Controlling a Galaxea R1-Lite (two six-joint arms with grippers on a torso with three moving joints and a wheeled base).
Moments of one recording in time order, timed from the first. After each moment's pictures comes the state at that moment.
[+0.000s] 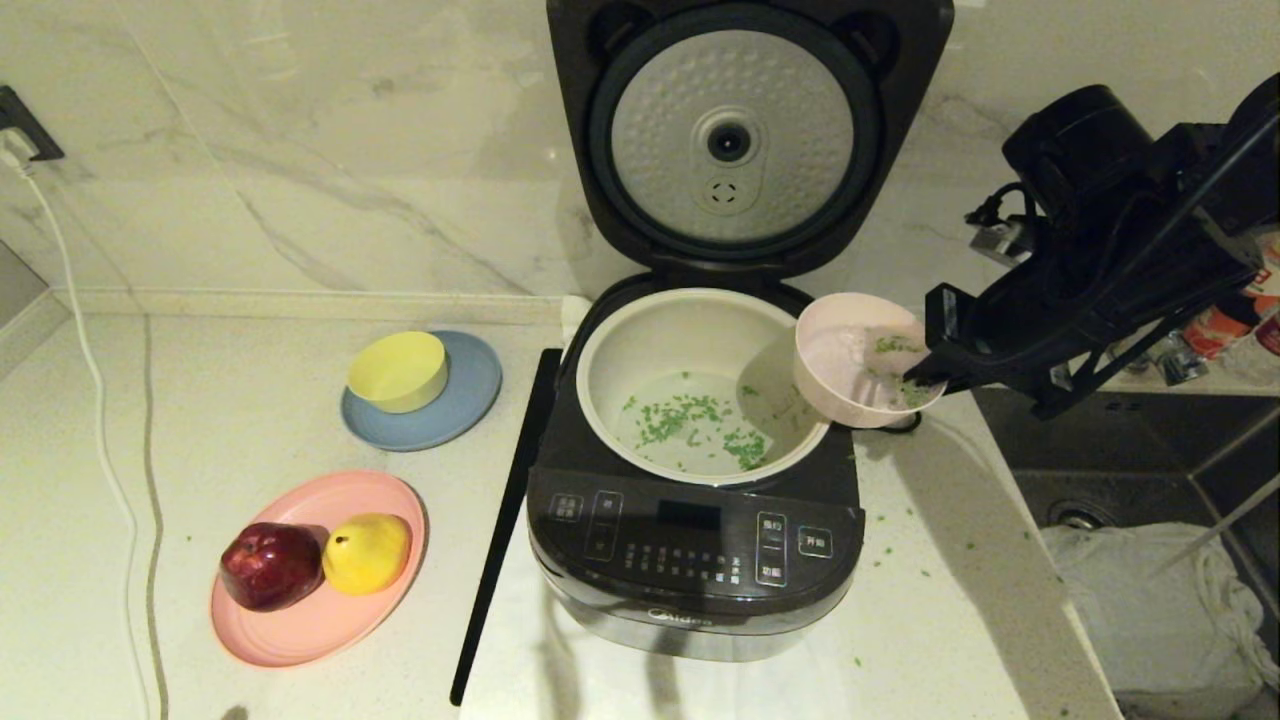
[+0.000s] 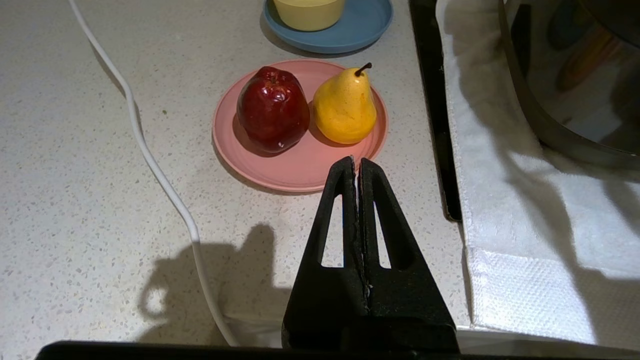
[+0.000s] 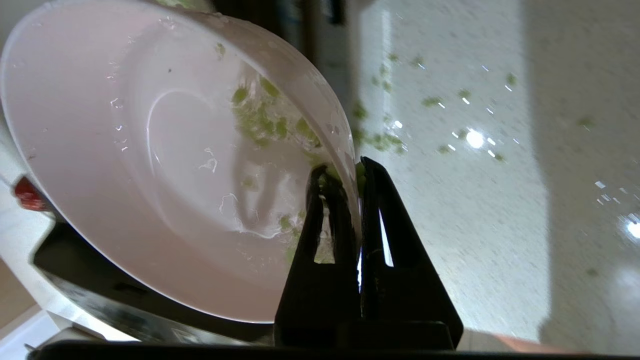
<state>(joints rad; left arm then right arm) -0.02 0.00 0.00 -0.01 0.00 0.02 0.34 1.87 -1.93 0.92 0.13 0.61</state>
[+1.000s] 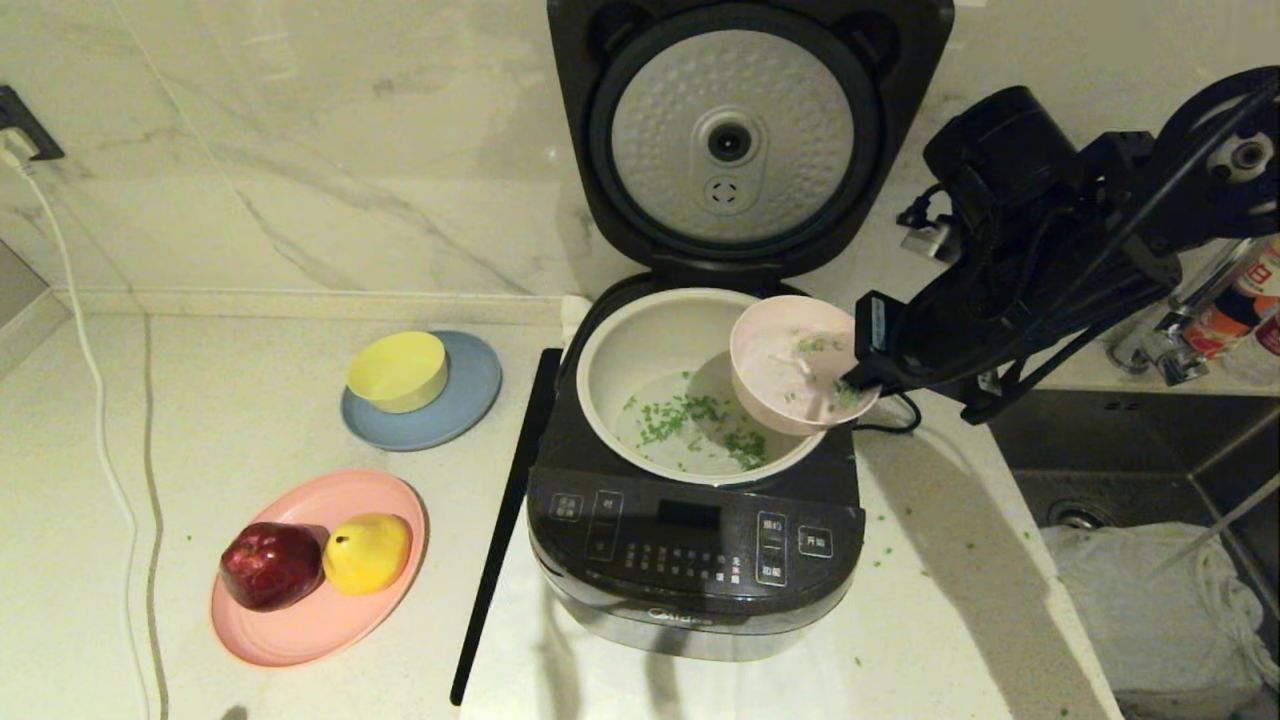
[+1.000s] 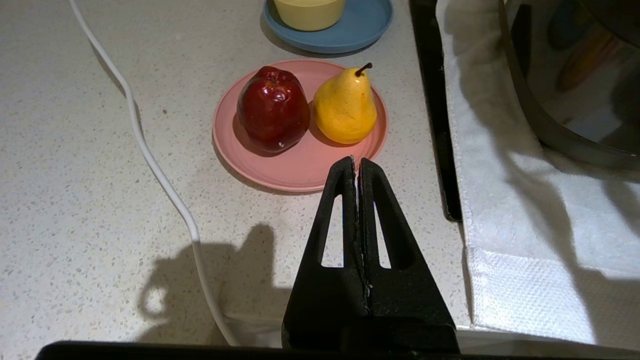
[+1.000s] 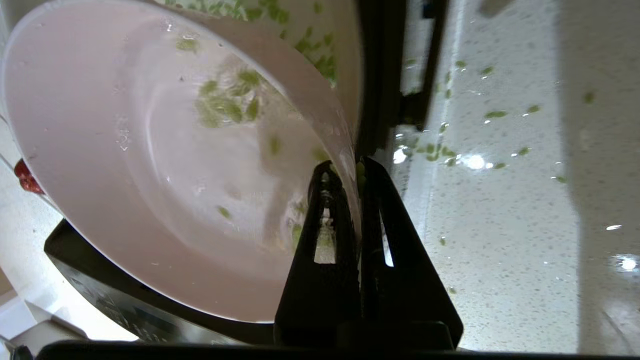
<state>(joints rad) -0.02 0.00 0.00 -0.01 0.00 0.02 0.49 1.90 -1.93 0.85 0.05 0.64</state>
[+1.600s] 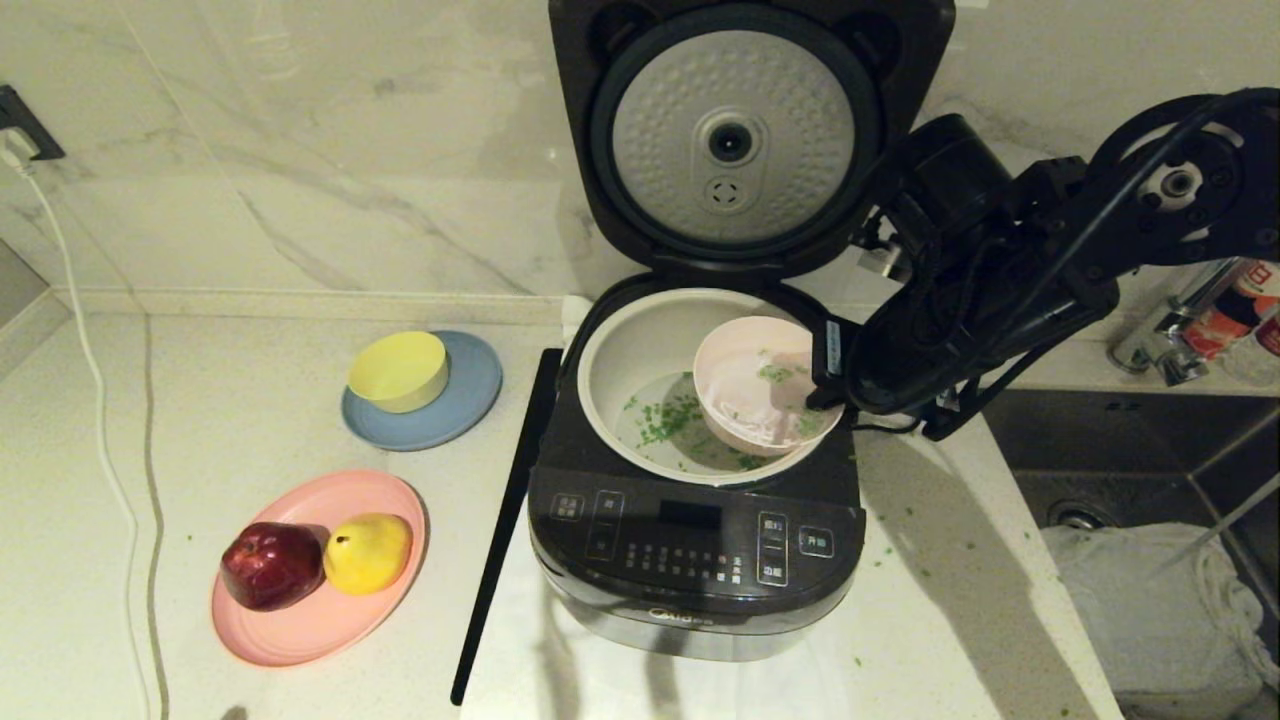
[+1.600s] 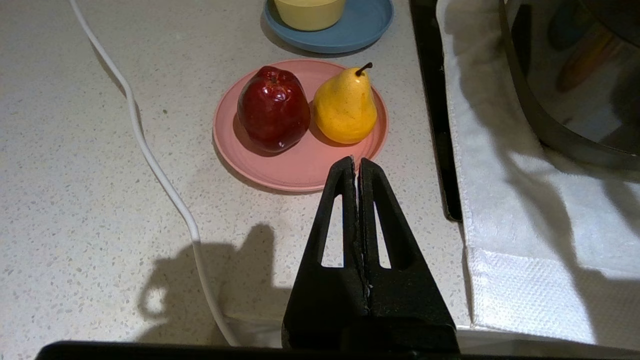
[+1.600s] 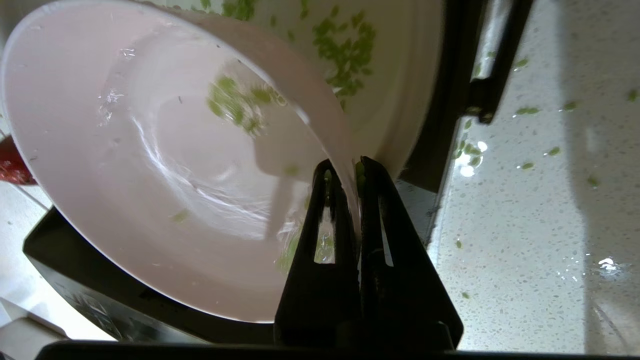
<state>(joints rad) -0.02 0.00 0.00 -0.01 0.00 0.02 0.56 1.94 -1.93 0.83 -0.01 0.65</state>
